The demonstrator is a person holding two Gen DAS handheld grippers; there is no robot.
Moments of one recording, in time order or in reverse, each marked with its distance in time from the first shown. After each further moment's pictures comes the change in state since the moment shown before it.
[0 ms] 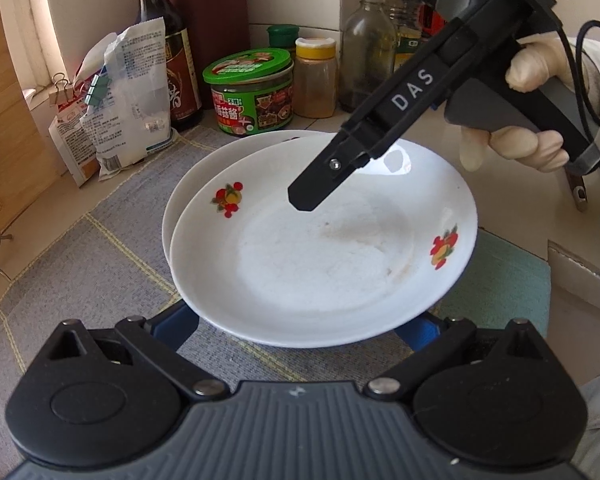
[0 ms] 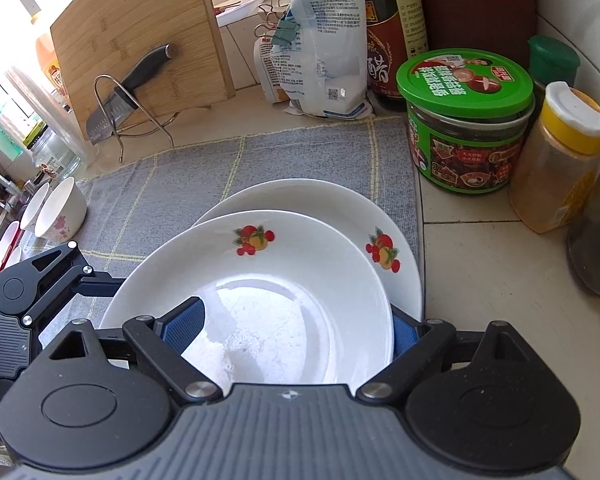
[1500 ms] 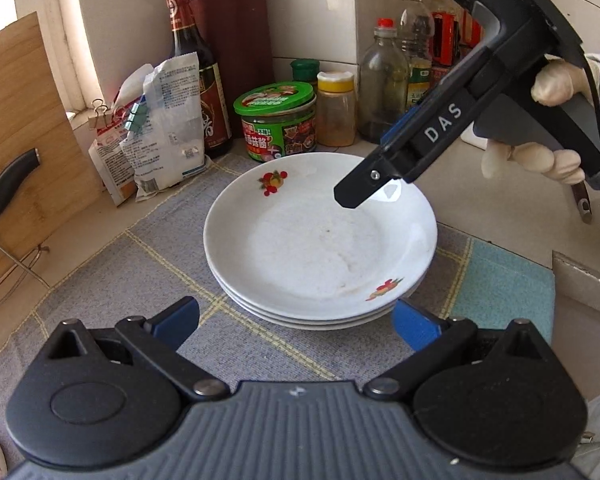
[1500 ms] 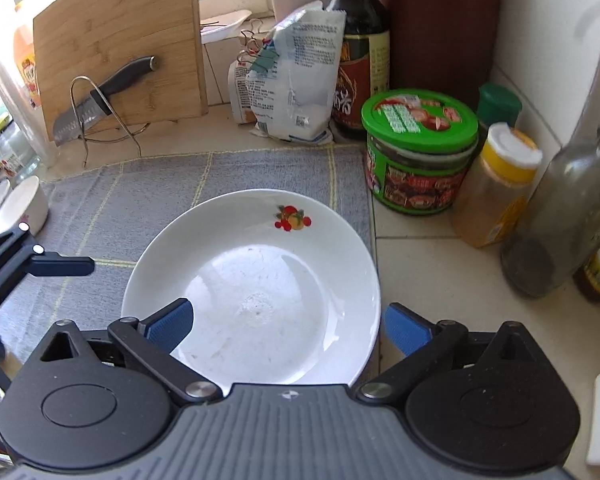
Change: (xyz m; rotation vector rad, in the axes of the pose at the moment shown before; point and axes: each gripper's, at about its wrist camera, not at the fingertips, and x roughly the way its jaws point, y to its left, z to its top) left arm -0.032 0.003 -0.011 -0.010 -0.095 0.076; right arm -0.020 0.036 -0.010 -0.104 -0.087 -0.248
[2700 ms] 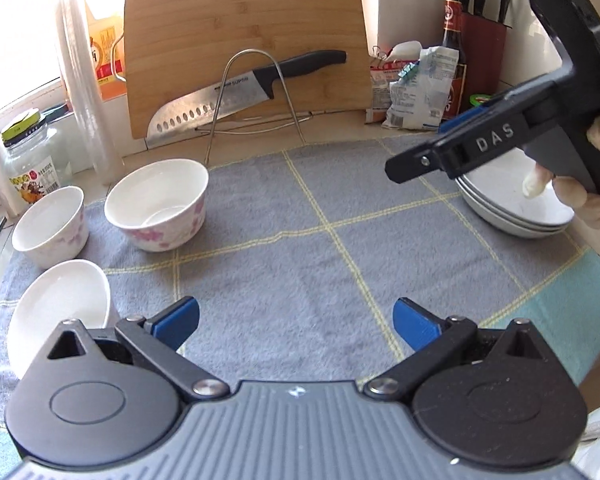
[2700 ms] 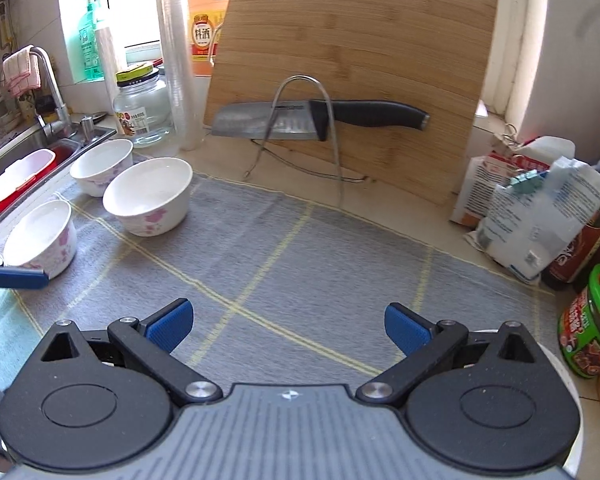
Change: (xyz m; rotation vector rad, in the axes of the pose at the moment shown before) left arm -0.133 0.057 -0.130 -0.466 0.036 0.404; right arm 0.030 0.197 0.022 -0.324 -0.119 0.172
